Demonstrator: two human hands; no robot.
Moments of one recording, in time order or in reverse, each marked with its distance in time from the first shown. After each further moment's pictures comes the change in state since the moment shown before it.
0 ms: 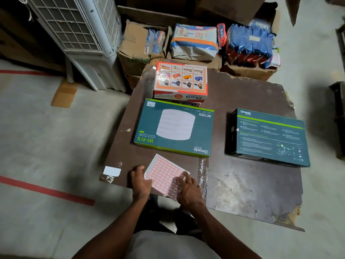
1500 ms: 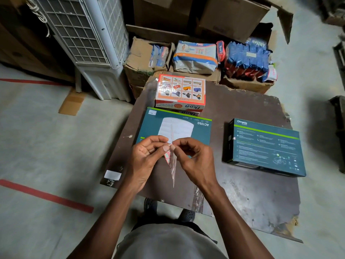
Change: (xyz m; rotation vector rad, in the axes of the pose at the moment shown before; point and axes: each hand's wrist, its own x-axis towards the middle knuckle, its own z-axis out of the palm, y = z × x) left_hand -0.075 0.203 -0.145 -0.895 -0.340 0.349; right_hand -0.104 -0.083 -0.185 0.903 0.659 -0.518
